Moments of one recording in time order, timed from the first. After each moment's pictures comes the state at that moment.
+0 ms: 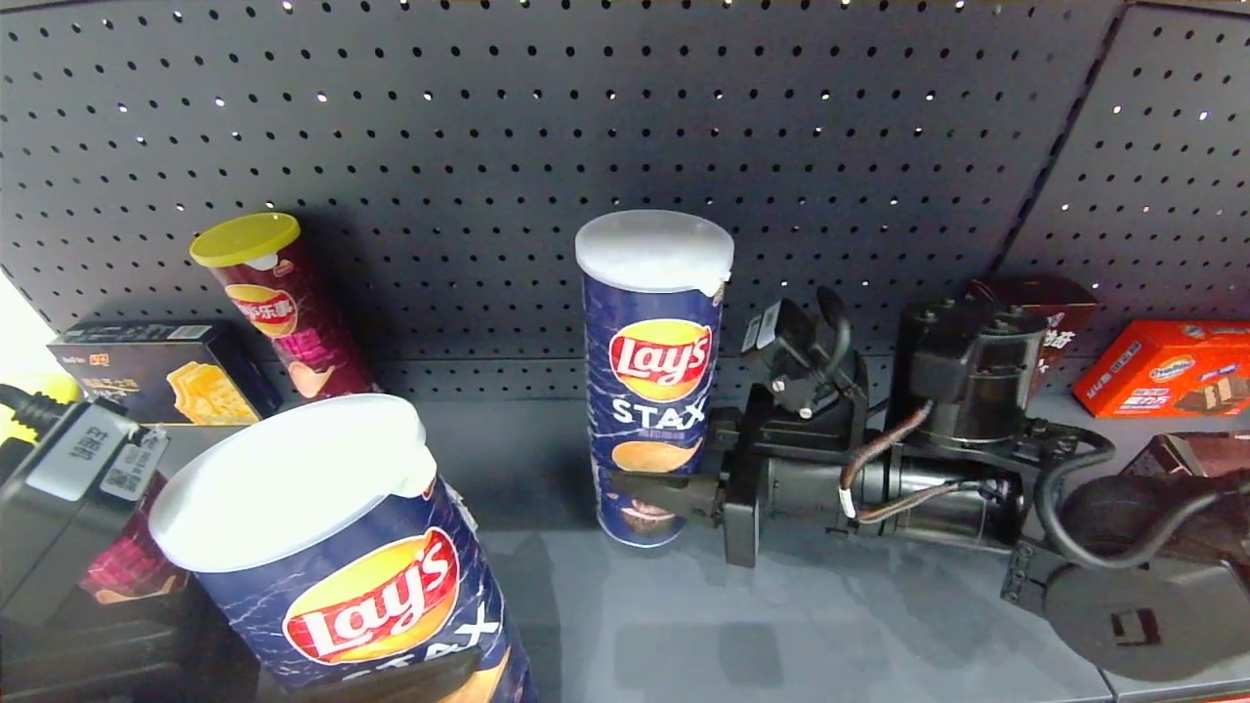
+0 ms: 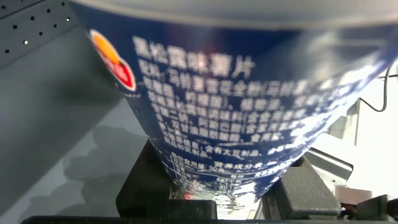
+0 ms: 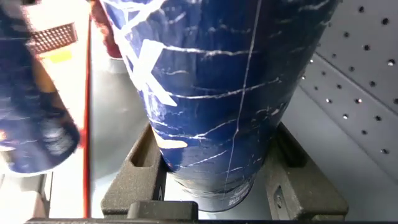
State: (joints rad) left arm -0.60 1.08 -0.48 -0.37 -0.48 0.02; right arm 0.77 1.77 -0.89 -0.80 0.47 -0.19
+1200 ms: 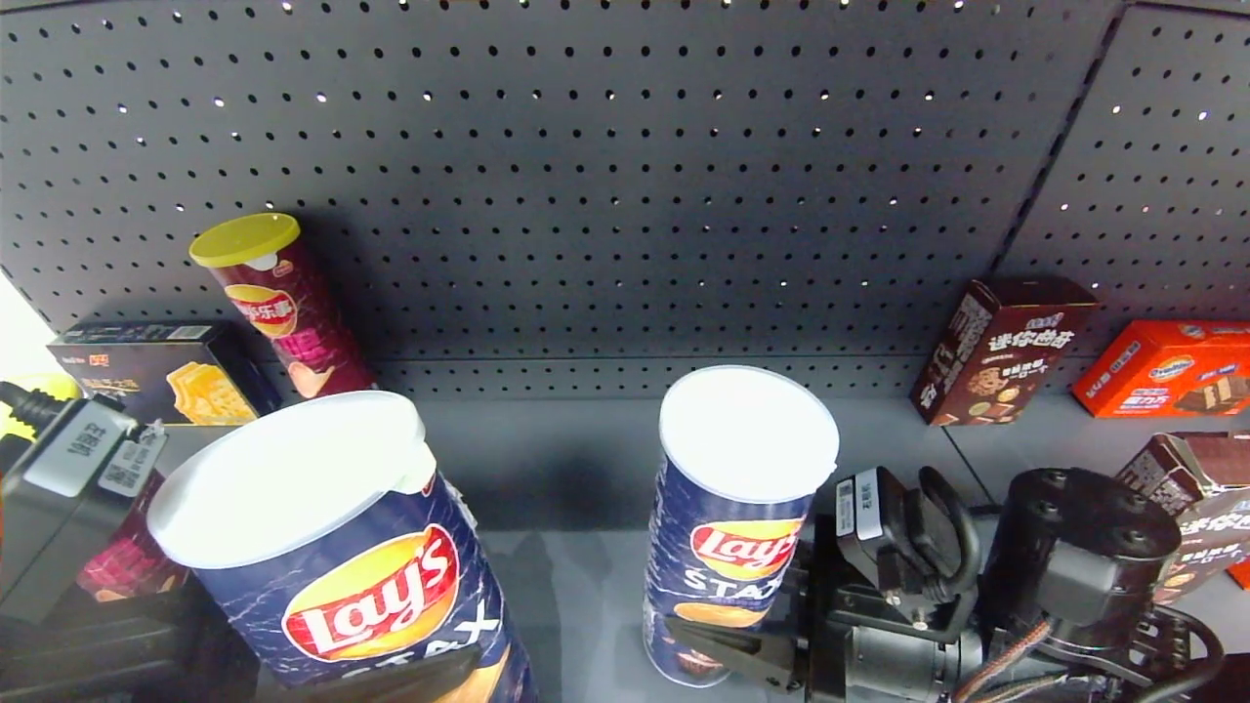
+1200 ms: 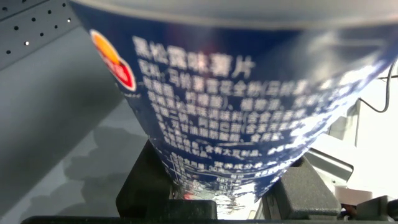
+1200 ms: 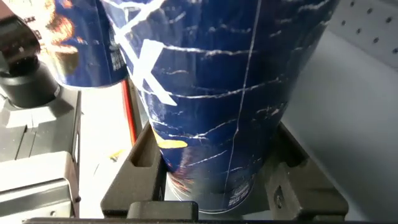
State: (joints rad) left arm -0.60 1.07 -0.49 -0.37 -0.48 0.02; right arm 0.81 1.74 -0.42 -1.25 0.44 -0.16
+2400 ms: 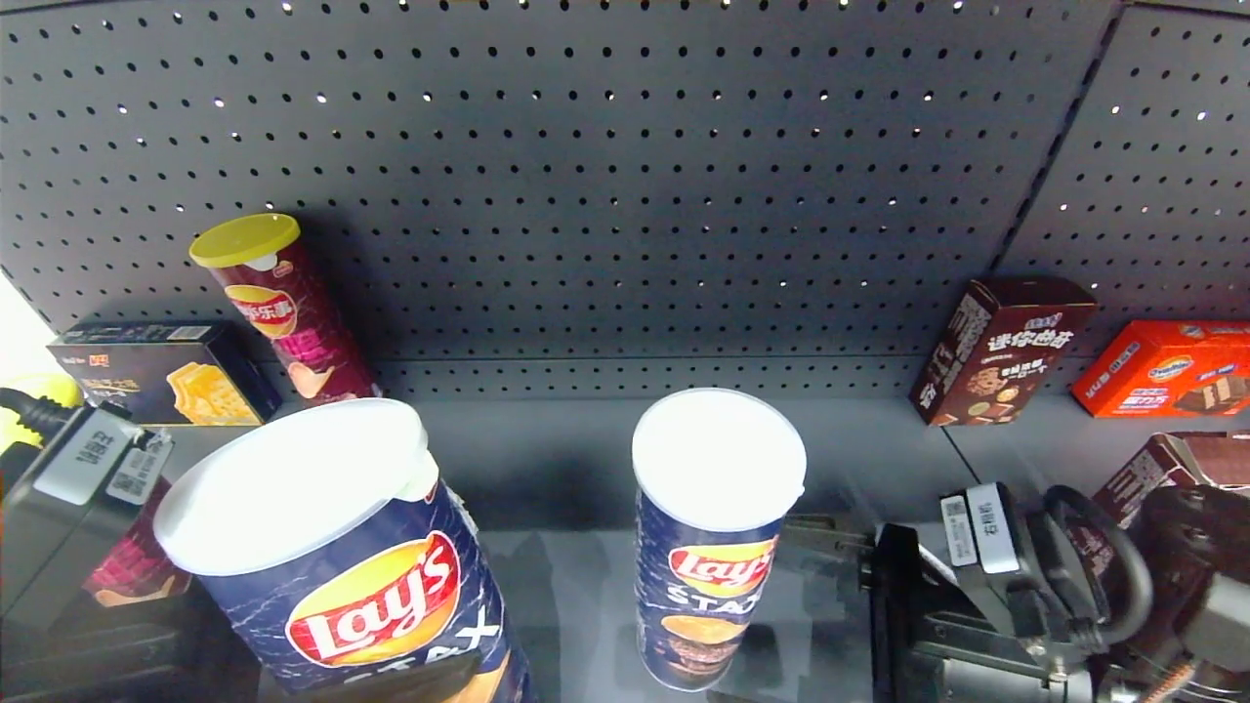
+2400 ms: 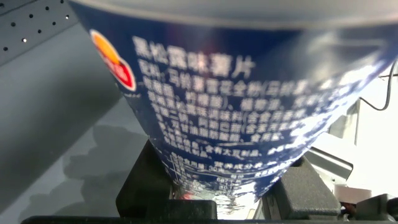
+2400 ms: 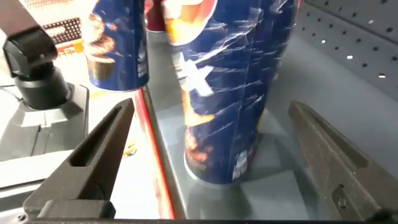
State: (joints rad) left arm -0.60 1.07 -0.48 -0.37 -0.48 0.02; right arm 0.81 1.59 -0.31 -1.26 0.43 -0.17
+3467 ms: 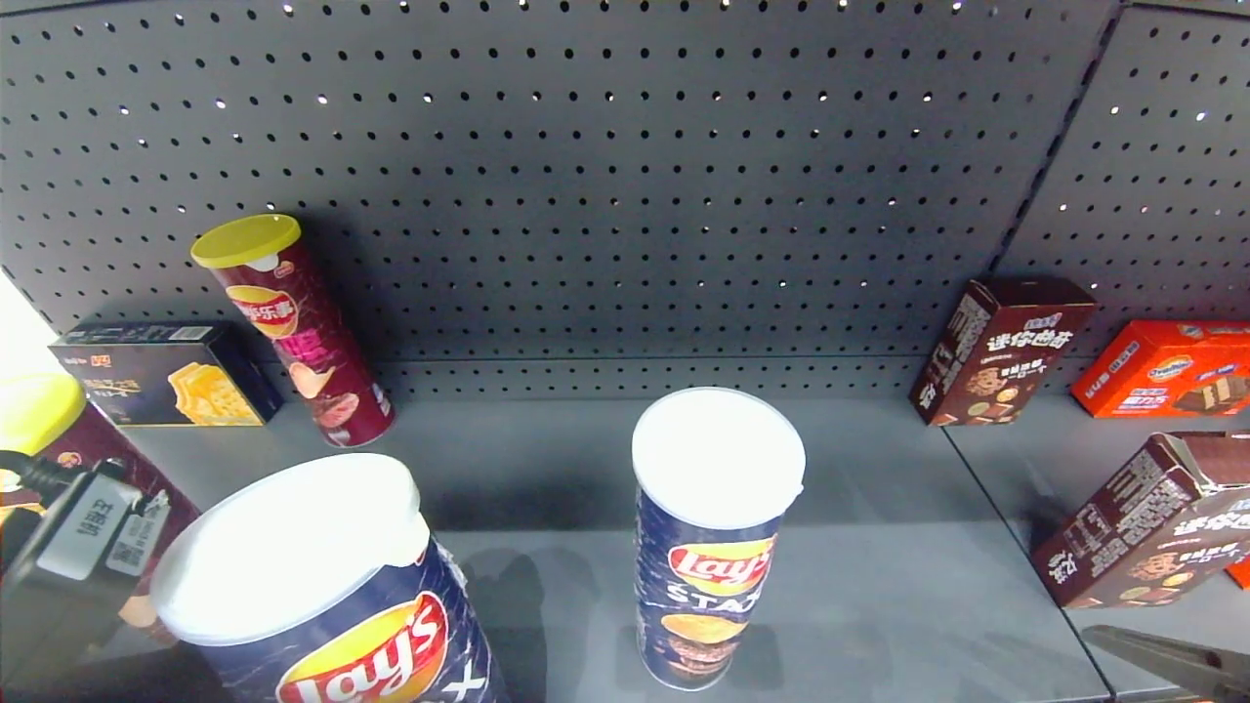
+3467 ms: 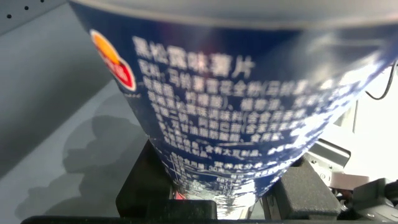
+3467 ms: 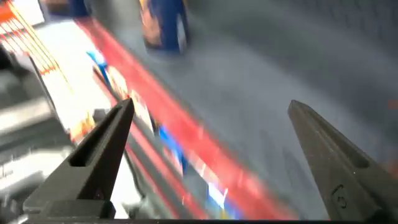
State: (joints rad) left arm -0.60 1.04 -0.41 -0.37 -0.48 0.02; right arm 0.66 0.76 -0.03 -0.62 0.19 -0.17
